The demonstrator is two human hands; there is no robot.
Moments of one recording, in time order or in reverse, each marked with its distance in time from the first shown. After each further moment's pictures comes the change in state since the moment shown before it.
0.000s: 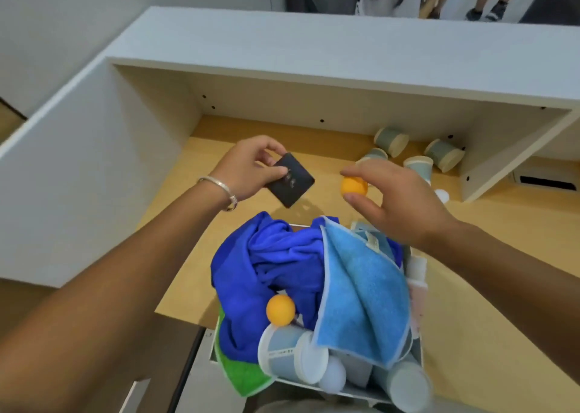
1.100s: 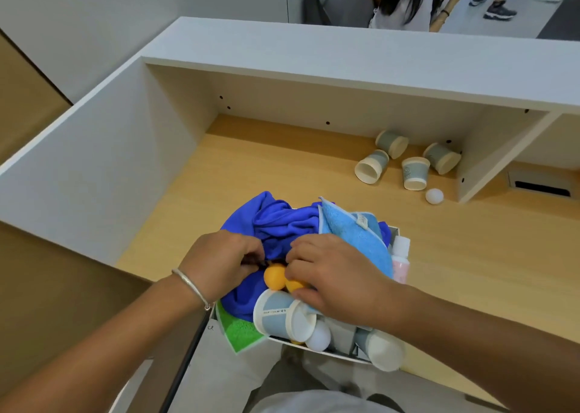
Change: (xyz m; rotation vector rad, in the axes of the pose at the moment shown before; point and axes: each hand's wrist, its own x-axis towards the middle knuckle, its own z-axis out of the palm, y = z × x) left_hand -0.167 0.000 0.024 0.685 -0.170 -0.004; right_hand -0.079 -0.081 0.040 -0.113 -0.373 -0.452
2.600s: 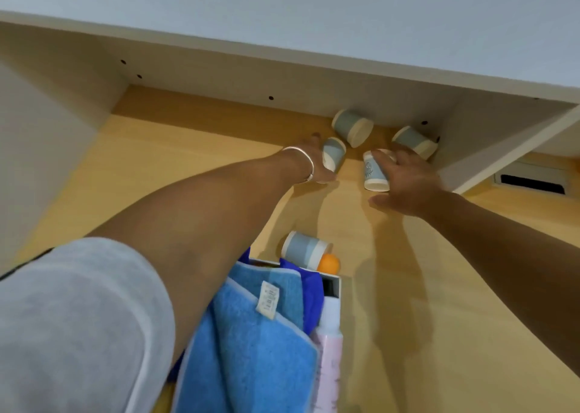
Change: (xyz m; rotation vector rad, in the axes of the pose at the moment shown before) left_hand 0.381 0.131 0.095 -0.145 -0.310 -0.135; right_hand -0.055 0.367 0.036 -0.181 -0.150 0.859
